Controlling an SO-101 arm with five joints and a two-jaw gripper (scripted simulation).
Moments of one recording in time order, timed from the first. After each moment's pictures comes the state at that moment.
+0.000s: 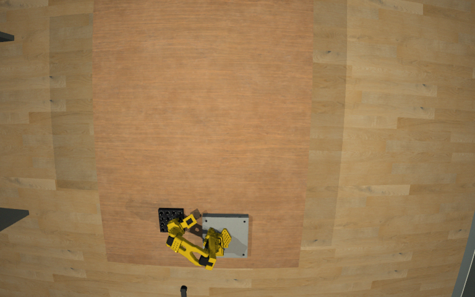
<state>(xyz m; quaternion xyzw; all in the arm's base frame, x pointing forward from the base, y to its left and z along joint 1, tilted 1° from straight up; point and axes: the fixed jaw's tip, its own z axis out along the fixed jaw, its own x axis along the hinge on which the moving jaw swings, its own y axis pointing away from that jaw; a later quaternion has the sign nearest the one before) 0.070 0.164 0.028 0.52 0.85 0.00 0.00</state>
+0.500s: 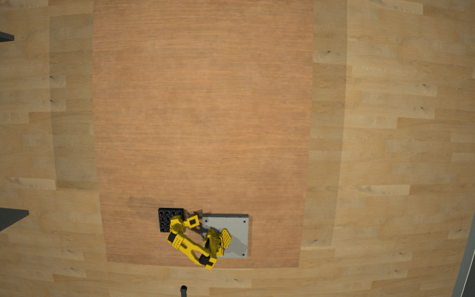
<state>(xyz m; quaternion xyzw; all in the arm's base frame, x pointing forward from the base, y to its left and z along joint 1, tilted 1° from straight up) 0.085 0.155 0.028 0.63 0.78 0.00 0.00</state>
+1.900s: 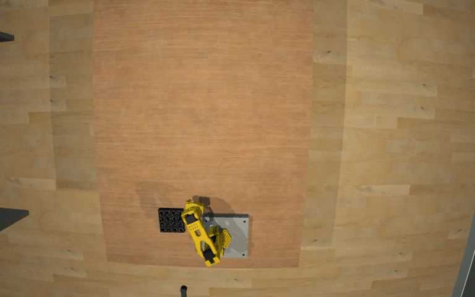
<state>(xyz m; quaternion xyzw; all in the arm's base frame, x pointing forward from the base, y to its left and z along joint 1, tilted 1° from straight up) 0.161 0.077 0.044 1.00 0.00 0.01 -0.01</state>
